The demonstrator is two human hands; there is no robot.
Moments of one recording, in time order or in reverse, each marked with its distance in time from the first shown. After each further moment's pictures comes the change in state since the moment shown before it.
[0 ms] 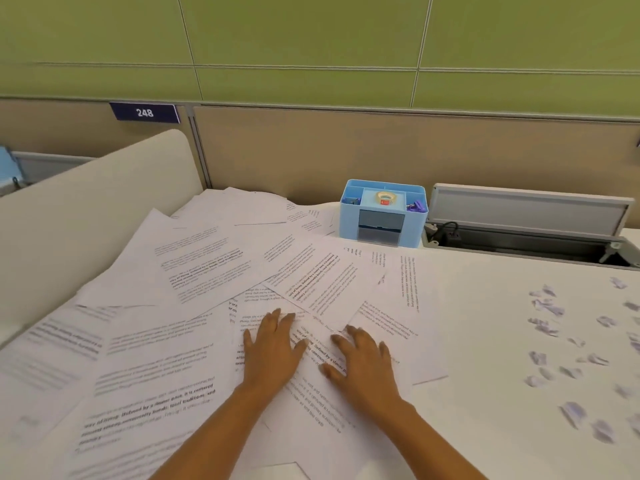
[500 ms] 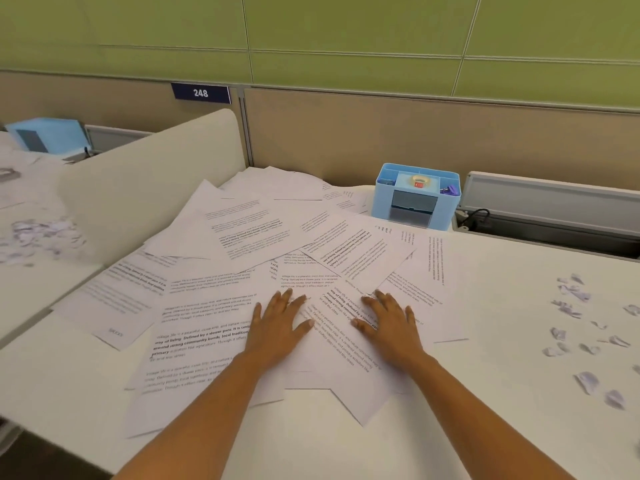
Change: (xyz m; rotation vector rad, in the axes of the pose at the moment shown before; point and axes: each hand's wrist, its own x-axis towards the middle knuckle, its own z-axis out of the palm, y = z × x) left_hand -0.049 -0.054 -0.009 0.096 -0.102 0.052; right_hand -0.009 0.006 0.004 0.090 0.010 -0.048
